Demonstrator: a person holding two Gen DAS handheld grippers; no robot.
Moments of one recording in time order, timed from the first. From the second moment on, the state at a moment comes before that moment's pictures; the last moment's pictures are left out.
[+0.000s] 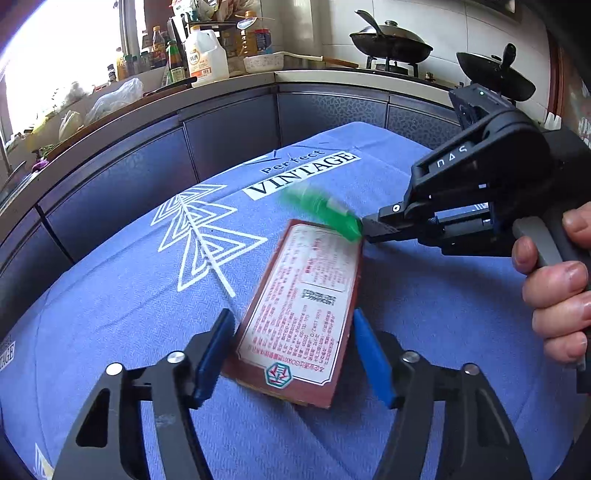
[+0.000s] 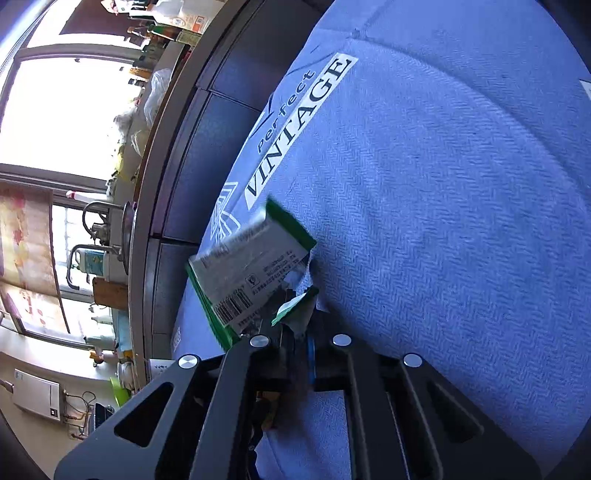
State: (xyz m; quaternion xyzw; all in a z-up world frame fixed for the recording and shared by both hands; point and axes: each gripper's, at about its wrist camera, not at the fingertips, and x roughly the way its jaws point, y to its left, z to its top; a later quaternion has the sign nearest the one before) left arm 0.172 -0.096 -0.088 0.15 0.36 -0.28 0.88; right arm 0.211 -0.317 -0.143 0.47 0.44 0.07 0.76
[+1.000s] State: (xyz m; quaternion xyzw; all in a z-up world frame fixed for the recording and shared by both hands) left arm 0.103 -0.394 -0.033 0.18 0.36 -0.49 0.78; right arm -0.004 -0.640 -0.105 0.47 0.26 -0.13 0.83
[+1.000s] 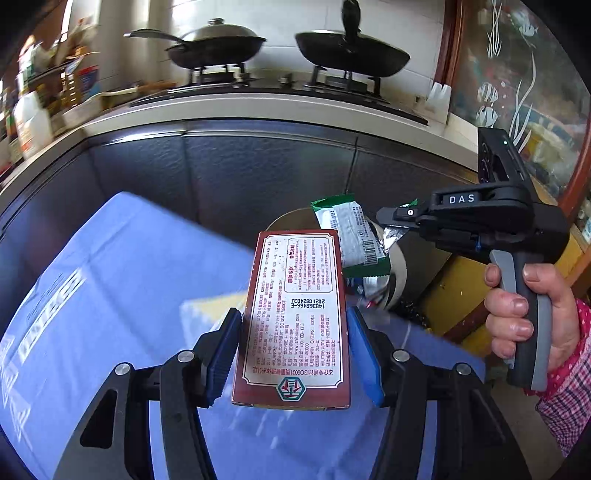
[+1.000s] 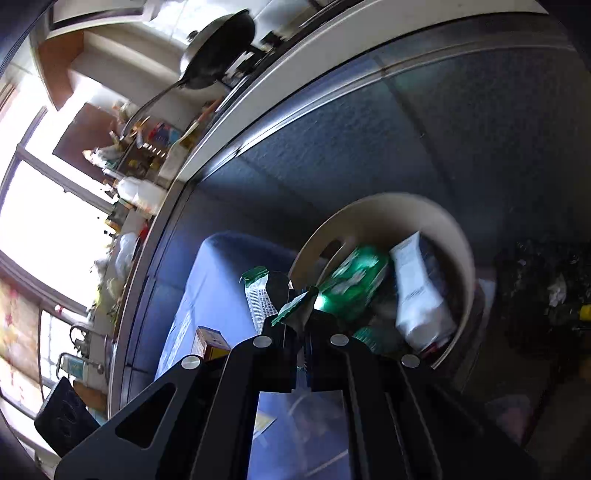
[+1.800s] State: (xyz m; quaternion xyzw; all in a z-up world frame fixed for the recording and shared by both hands) left arm 0.093 -0.444 -0.038 0.16 0.39 -0.46 0.78; right arm -0.054 -0.622 -0.106 0.40 0.26 -0.17 0.86
